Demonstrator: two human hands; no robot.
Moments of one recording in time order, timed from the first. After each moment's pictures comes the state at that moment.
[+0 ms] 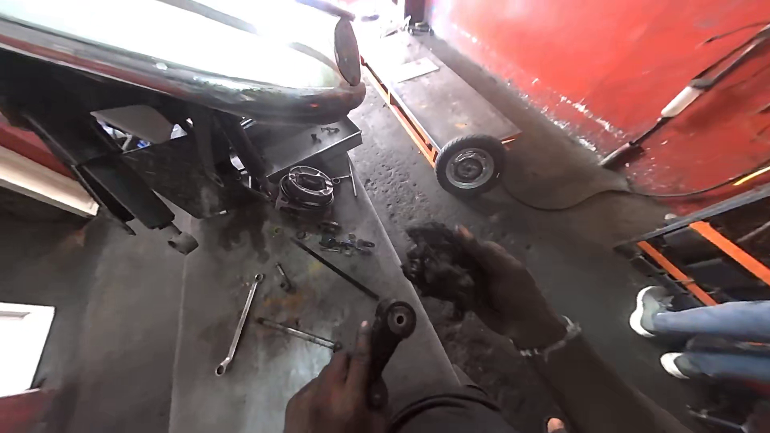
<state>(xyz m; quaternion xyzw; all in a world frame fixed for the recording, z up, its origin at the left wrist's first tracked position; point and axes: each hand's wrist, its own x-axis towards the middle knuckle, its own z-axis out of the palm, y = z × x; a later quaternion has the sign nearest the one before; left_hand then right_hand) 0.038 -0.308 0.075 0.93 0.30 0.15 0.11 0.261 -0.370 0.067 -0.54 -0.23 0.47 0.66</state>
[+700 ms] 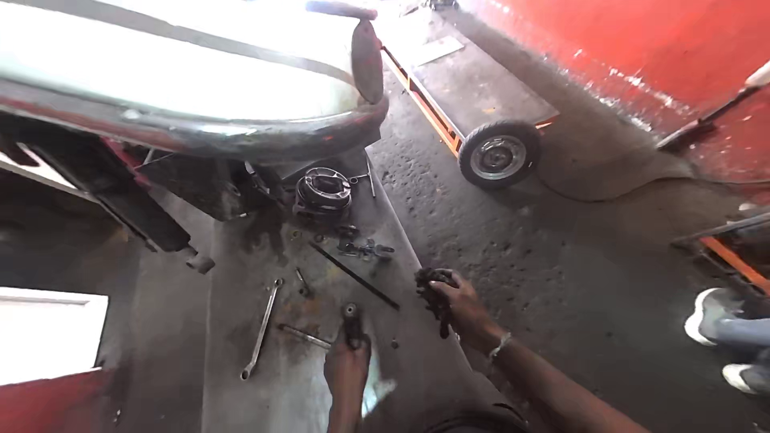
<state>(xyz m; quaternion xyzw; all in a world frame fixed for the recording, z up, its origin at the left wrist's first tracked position) 0.057 -0.245 -0.083 0.68 0.65 -0.06 0.32 0.258 -0.327 -0.057 -0.66 -0.02 0.48 0.57</state>
